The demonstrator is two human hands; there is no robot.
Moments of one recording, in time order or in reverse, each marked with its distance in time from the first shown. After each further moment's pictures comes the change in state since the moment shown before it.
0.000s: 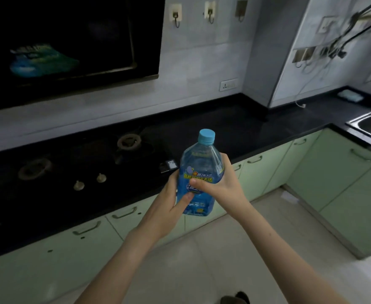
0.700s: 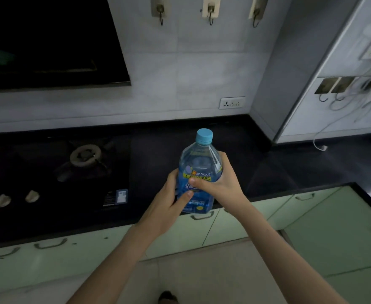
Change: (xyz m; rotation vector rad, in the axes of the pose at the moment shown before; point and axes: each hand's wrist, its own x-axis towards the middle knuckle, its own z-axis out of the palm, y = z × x) left_hand 0.300 0.040 0.150 -0.163 0.172 -0.099; right_hand 0.278 0.054 -0.238 -0.037 -0.247 -0.013
